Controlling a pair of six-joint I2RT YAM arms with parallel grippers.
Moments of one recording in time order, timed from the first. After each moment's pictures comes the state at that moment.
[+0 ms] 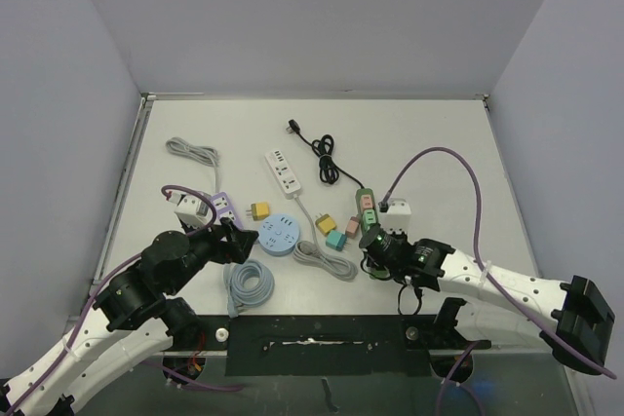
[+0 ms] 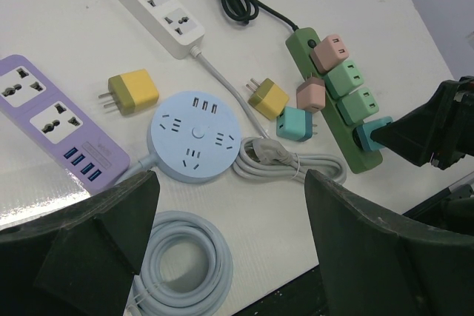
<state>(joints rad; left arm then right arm) -0.83 0.39 0.59 -0.53 -0.28 -0.55 1.00 1.02 0.60 -0.64 0.53 0.84</state>
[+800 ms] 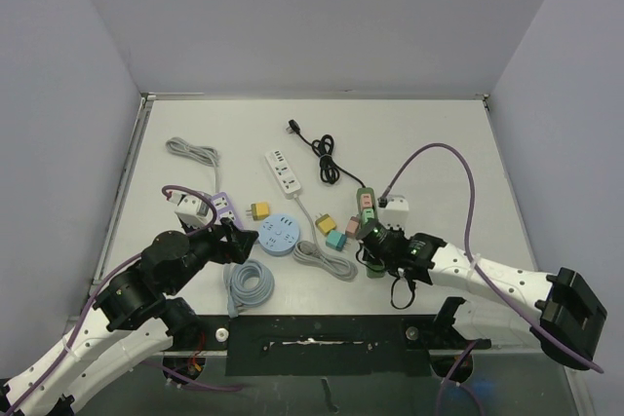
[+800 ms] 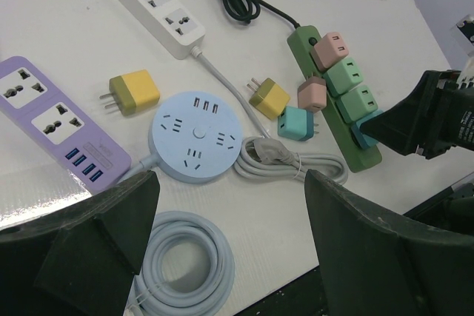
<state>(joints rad) -0.83 0.39 0.59 -0.53 -0.28 -0.54 0.93 1.09 0.58 -0.55 0.50 0.89</state>
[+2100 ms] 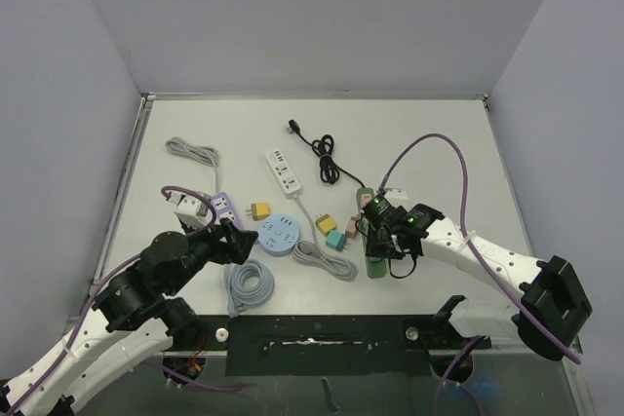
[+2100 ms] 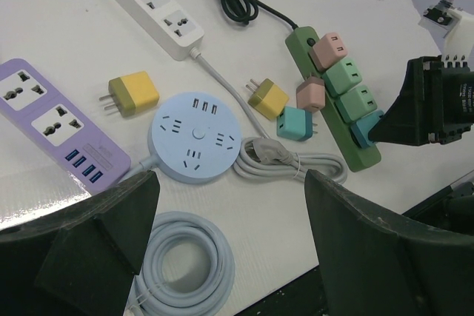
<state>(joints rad) -0.83 0.38 0.59 -0.53 -0.28 -0.54 0.76 1.24 0.80 -0.82 0.22 0.81</state>
